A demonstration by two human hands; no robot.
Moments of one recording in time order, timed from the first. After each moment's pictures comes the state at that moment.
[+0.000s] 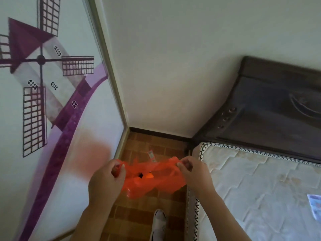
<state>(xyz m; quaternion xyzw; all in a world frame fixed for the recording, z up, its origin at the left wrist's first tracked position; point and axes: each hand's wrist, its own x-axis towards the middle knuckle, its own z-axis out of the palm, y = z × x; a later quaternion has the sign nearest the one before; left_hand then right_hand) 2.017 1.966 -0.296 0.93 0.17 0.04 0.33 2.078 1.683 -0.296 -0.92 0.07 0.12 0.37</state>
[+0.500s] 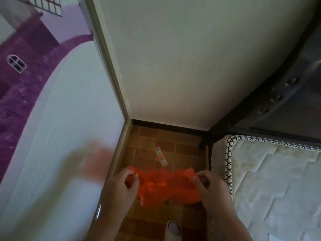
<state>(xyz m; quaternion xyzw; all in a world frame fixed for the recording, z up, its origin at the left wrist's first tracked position) 2.059 1.977 -0.543 0.94 0.13 0.01 0.32 2.085 1.689 -0.515 -0.92 0.12 0.12 0.34</state>
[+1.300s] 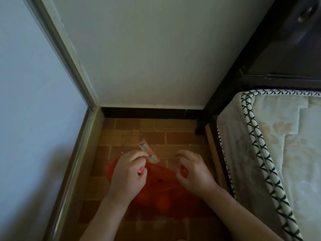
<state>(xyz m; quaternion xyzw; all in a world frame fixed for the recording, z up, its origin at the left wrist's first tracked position) 2.126 1.916 -0.860 0.93 -0.17 0.12 0.31 2.117 1.665 -0.870 -0.96 -0.14 0.01 0.26</state>
